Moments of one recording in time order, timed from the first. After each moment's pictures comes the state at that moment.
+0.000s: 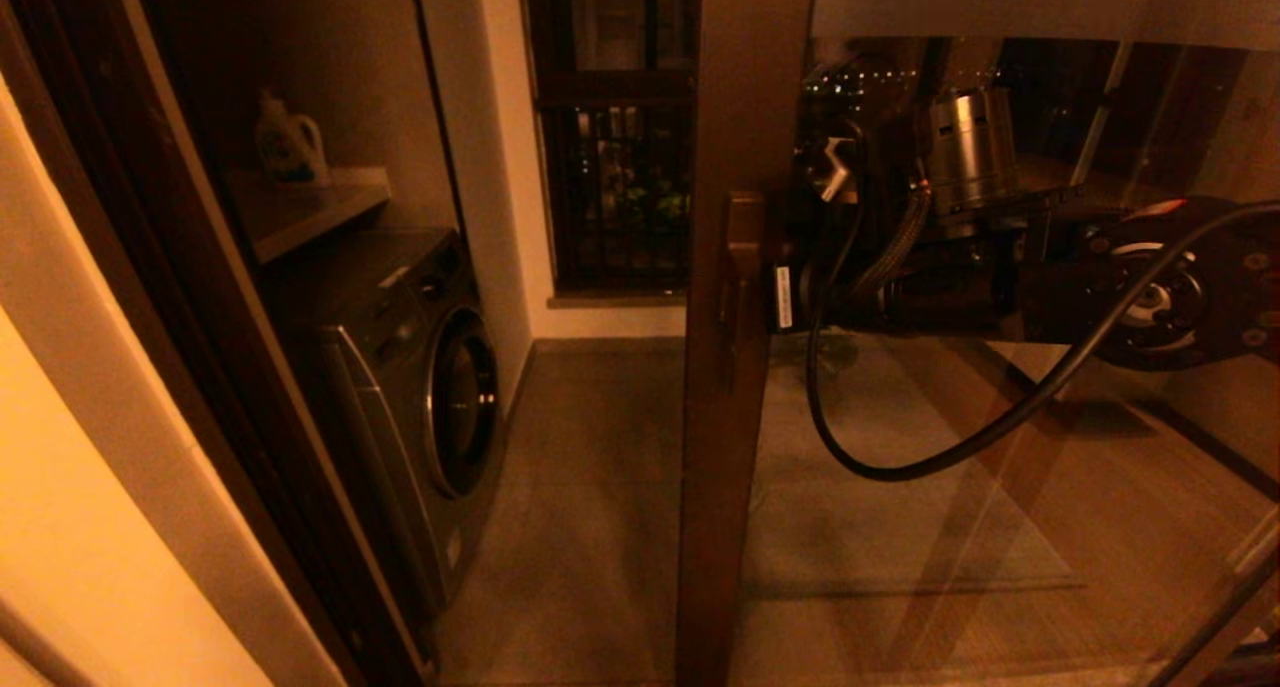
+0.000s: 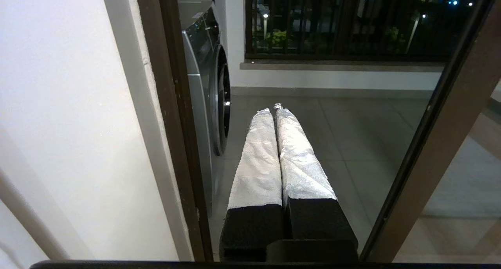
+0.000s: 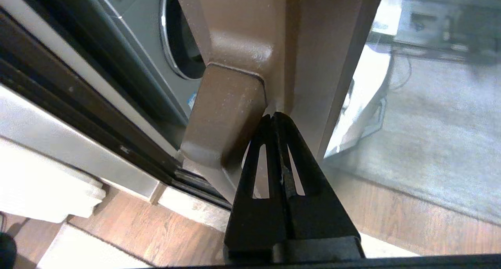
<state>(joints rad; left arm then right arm) 0.00 0.00 0.00 -0.12 0.00 -0.01 0.57 1.83 -1.47 0.00 -0.05 0.14</state>
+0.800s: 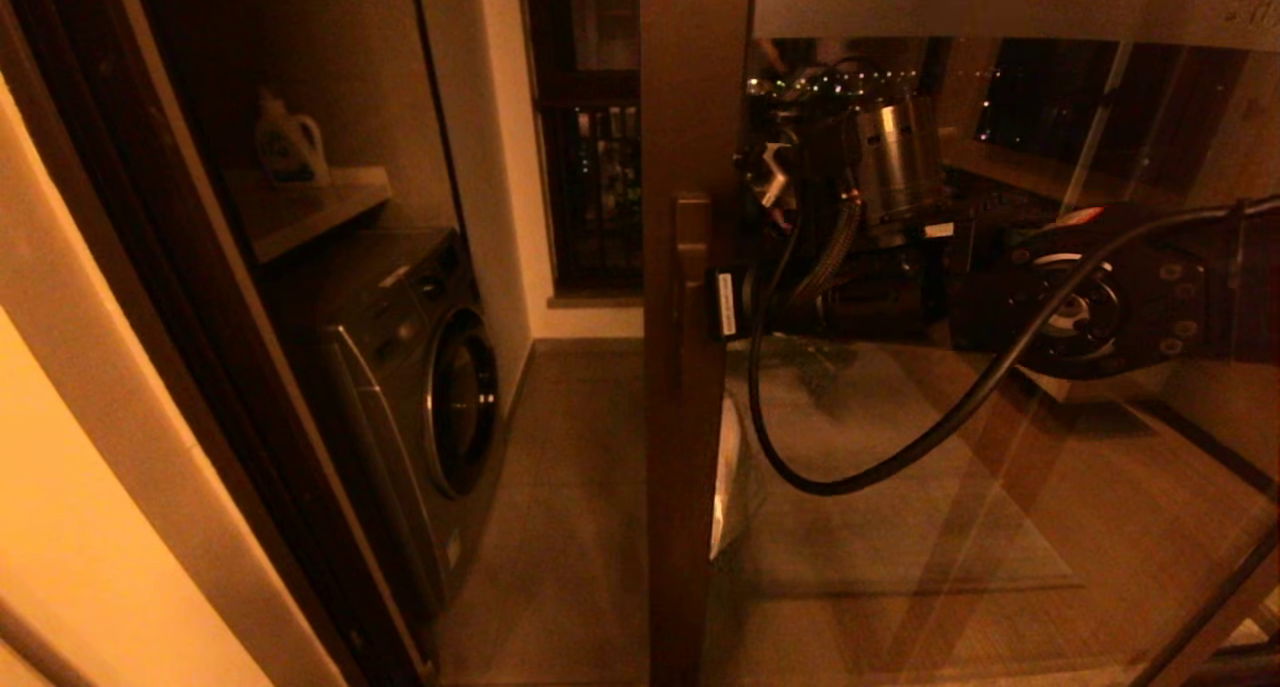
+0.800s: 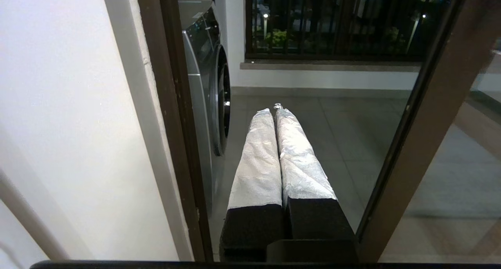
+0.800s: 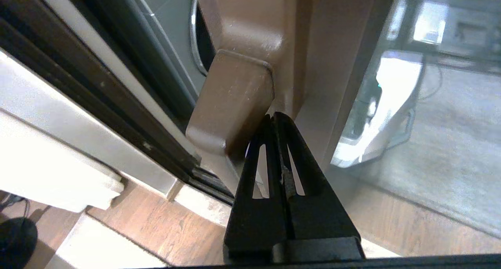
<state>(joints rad) 0.00 0.00 0.00 -0.12 0.00 -0.01 0.65 1.90 -1.55 -0.01 -0.05 0.16</state>
